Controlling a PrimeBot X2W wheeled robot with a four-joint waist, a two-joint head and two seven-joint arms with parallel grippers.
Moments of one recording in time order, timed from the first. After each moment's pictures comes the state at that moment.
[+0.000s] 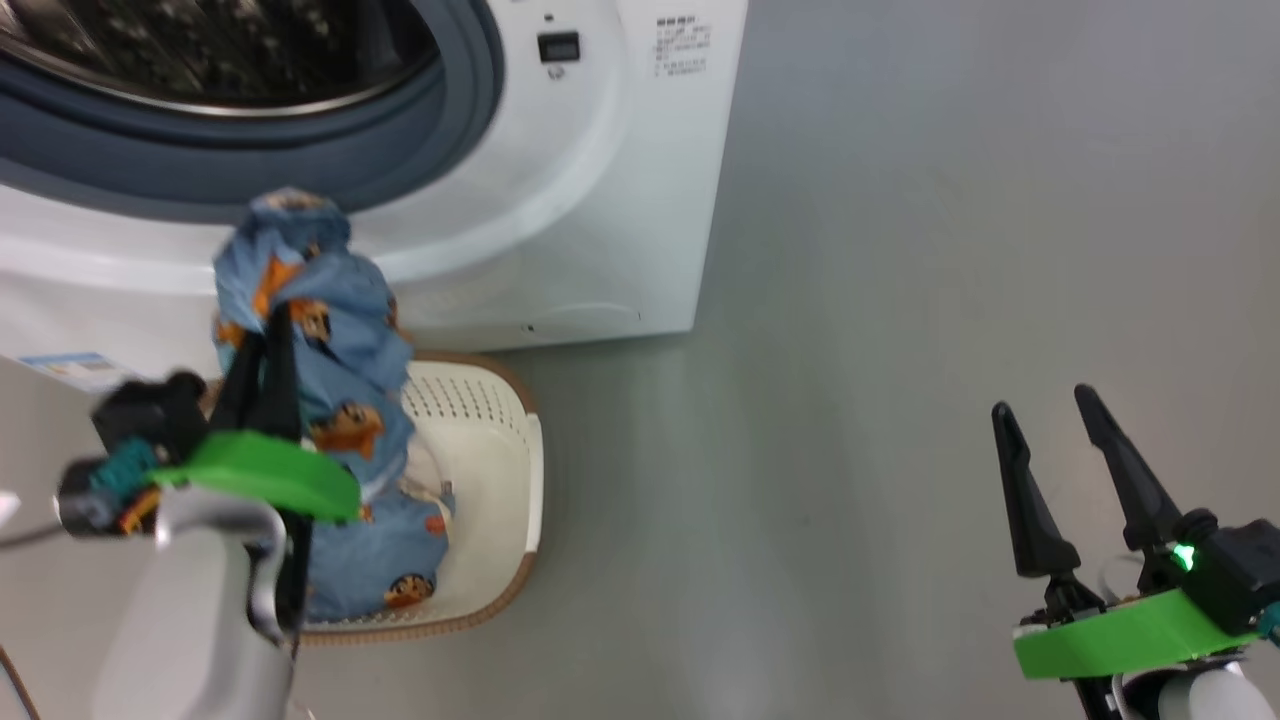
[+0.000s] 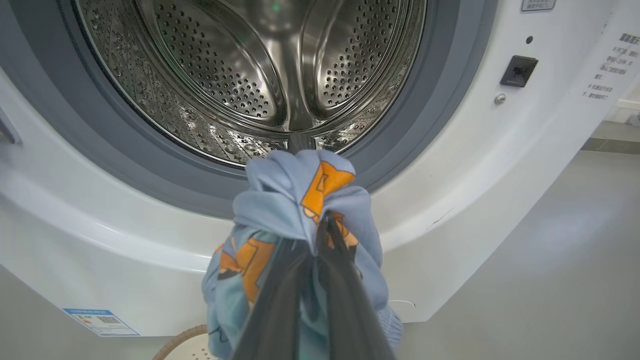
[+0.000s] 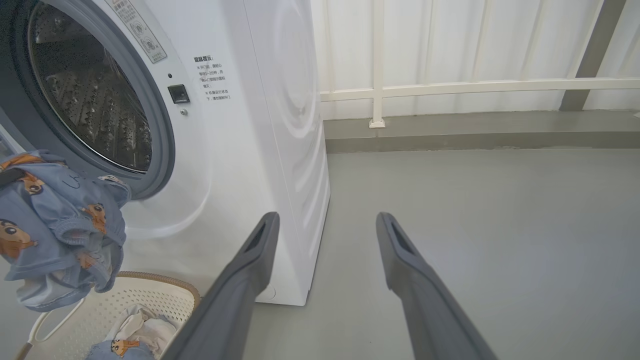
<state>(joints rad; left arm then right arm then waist) -0.47 0.10 -0.12 0.43 -0.30 -0.02 -0.19 -0.04 -0.13 -0.01 -0.09 0.22 0.12 -0.23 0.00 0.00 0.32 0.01</state>
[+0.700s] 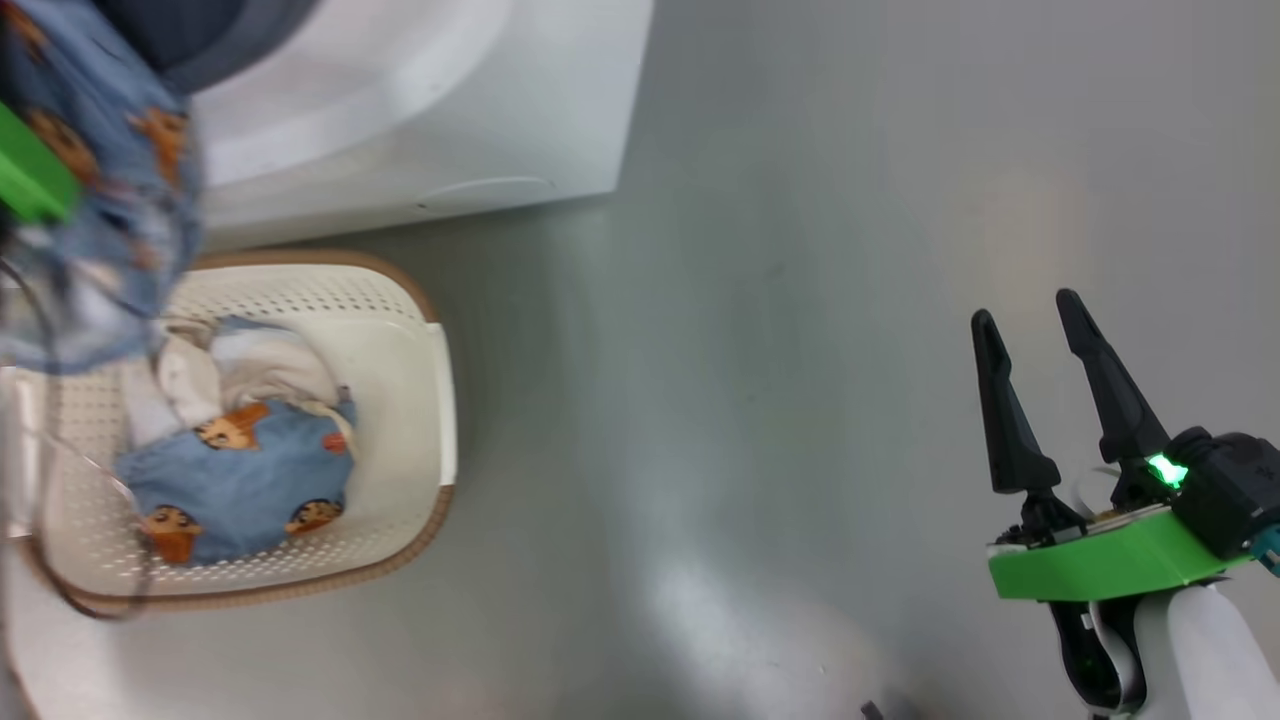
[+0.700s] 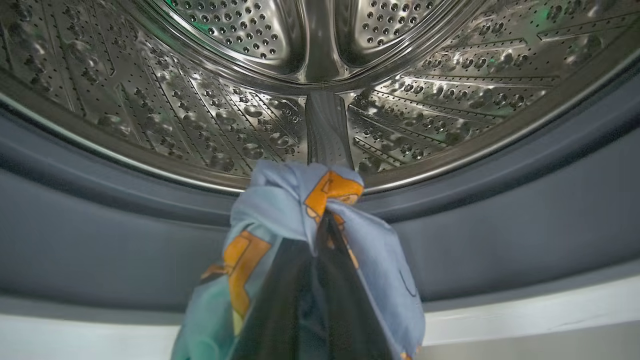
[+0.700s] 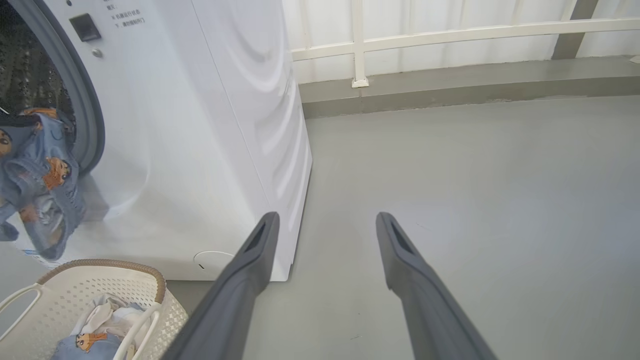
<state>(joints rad) -1.02 0.31 -0.06 0.69 -0.43 -0.10 0.21 -0.20 -0.12 0.03 -0.06 0.26 0.12 -0.25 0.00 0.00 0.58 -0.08</state>
